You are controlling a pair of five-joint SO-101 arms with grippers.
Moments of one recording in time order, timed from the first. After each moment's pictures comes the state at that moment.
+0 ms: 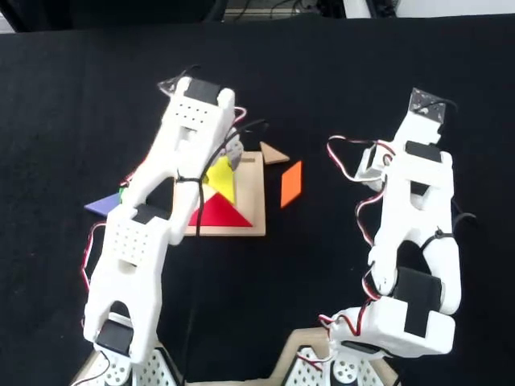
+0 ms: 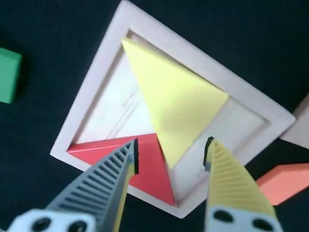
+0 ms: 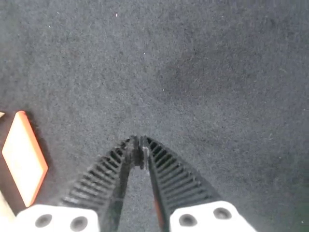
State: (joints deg) left arm 14.1 45.2 -44.4 100.3 49.9; right arm 16.8 -1.1 25.8 56.0 -6.8
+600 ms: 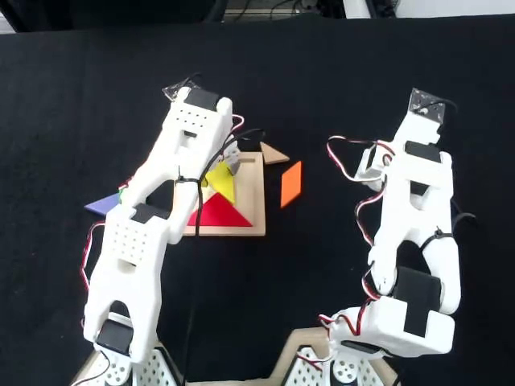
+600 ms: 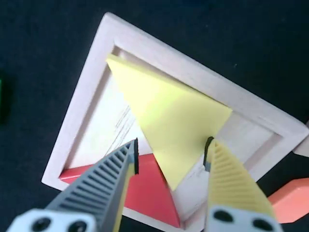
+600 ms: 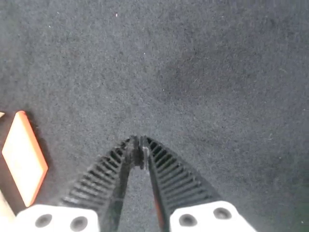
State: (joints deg) left arm 13.7 45.2 -37.3 92.0 45.7; right arm 16.8 -1.1 25.8 56.0 -6.8
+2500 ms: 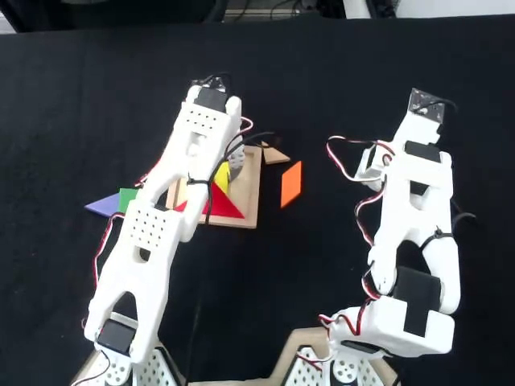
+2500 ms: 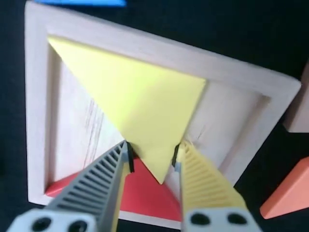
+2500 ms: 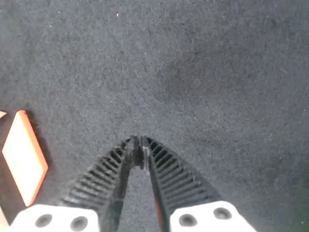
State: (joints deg) left arm 14.2 59.7 -61.5 100.4 29.9; right arm 16.7 -1.1 25.8 56.0 -6.6
